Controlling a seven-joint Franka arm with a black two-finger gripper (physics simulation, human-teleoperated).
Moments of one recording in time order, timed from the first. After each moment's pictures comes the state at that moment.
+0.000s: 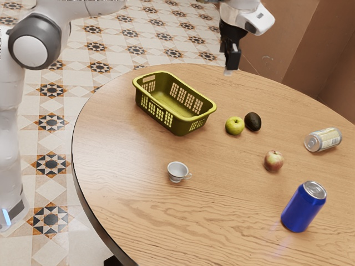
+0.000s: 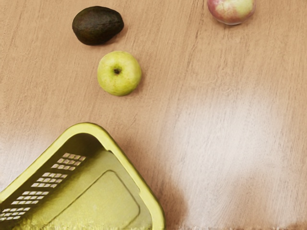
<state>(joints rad) 0.13 0.14 -0.35 -1.11 0.32 1.44 0.05</state>
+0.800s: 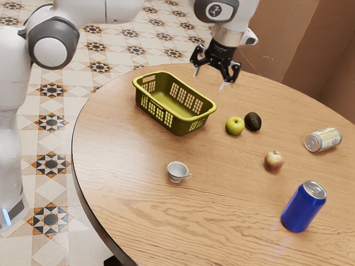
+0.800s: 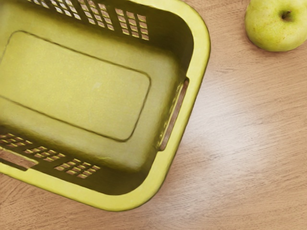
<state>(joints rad) 0.22 0.21 -0.26 -1.23 0.17 1.41 -0.86</state>
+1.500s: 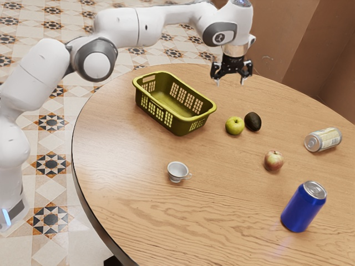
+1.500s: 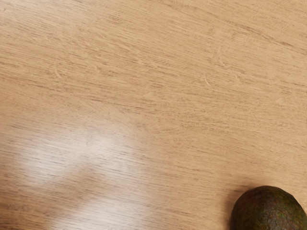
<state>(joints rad) 0.49 0.68 -0.50 -0.89 0.39 1.79 -1.31</state>
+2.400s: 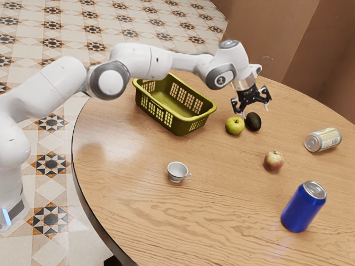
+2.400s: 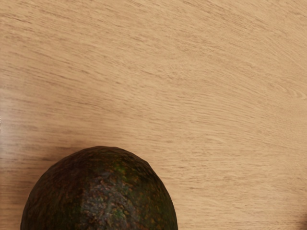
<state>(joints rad) 0.50 1.02 -0.69 -0.81 0.40 2.32 -1.25</state>
